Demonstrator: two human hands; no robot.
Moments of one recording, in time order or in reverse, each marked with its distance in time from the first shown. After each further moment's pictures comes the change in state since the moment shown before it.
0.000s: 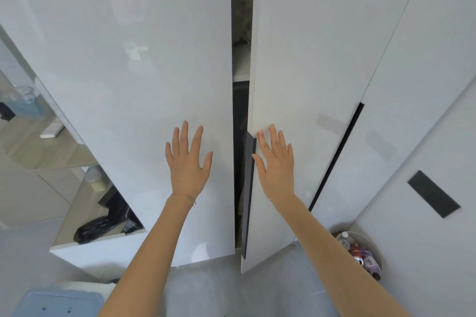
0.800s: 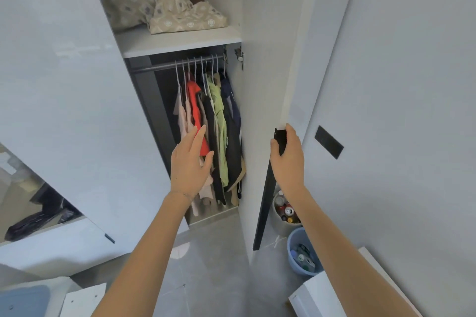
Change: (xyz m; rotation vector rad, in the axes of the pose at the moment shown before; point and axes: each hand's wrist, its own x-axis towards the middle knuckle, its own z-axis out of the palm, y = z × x) left_hand -0.144 0.241 0.001 -0.234 -0.203 0.186; right_hand -0.163 0.153 -0.216 0.328 0.244 0.433
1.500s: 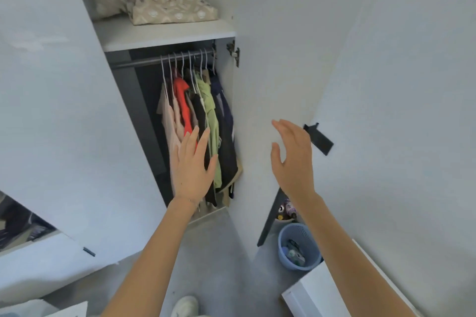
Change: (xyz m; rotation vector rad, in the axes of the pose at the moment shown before) left_hand 0.015 -0.022 0.033 0.024 0.005 0.027; right_hand -0.006 -0.018 0.002 -0.265 0.101 -0.392
